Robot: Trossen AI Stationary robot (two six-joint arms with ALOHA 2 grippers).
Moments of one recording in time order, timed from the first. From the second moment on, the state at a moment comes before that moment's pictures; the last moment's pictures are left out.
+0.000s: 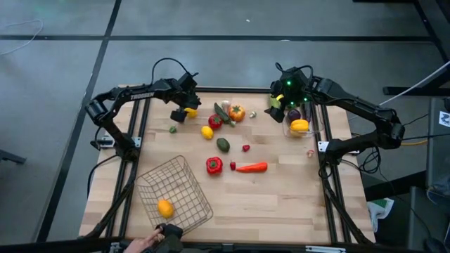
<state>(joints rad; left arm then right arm) 0.74 1.63 1.03 -0.59 -0.07 1.08 -0.54 1.29 1.26 -0.85 -0.12 -0.09</state>
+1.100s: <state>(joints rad) 0.55 1.62 1.17 -0.73 -0.17 0.77 -0.54 1.29 1.26 -0.85 -0.12 -0.09</state>
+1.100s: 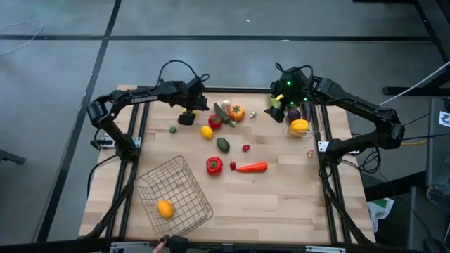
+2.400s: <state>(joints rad) 0.28 1.77 1.18 -0.69 -0.08 0.54 -0.54 1.29 1.26 -0.85 -0.12 -0.09</state>
